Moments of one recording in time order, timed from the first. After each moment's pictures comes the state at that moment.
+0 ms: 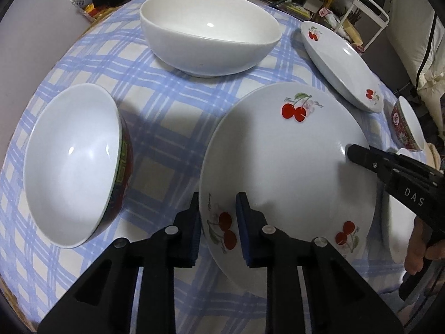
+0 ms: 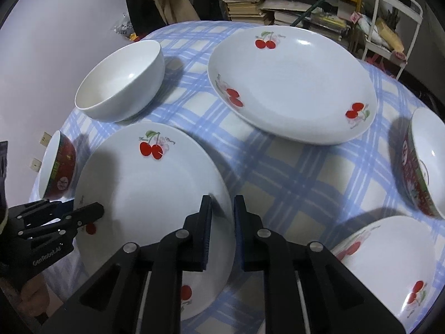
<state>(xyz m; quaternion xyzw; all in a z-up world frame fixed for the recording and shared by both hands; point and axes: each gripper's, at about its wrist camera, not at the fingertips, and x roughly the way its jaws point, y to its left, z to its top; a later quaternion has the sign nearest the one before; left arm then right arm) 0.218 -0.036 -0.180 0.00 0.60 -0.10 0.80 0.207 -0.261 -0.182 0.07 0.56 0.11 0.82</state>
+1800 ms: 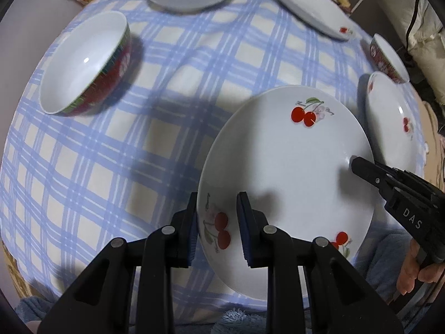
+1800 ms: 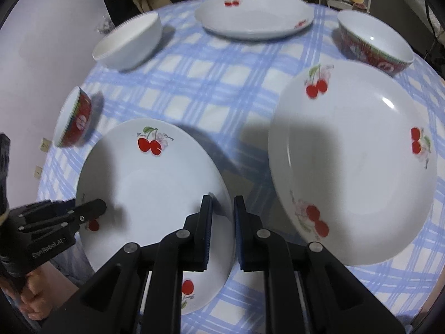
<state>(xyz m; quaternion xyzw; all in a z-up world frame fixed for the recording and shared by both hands) 0.122 -0.043 -0.172 0.04 0.65 -0.11 0.75 0.085 -0.257 -0.182 0.12 0.60 0.04 0.79</state>
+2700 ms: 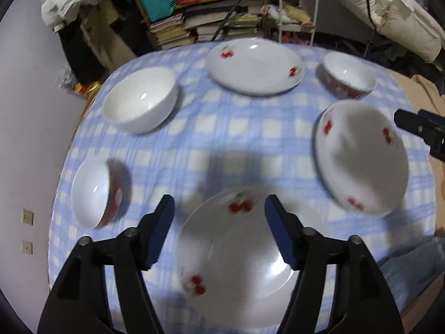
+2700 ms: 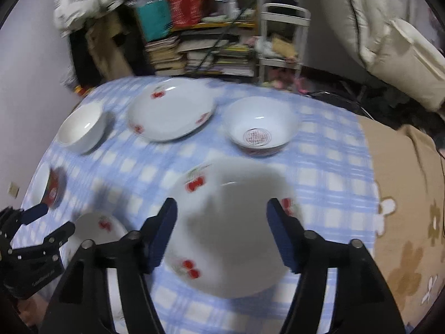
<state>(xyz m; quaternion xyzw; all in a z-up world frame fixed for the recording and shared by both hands) 0.126 -0.148 -0.097 0.18 0.51 -0.14 0.83 0.081 -0.359 -0.083 0.09 0.48 -0.10 0.86</state>
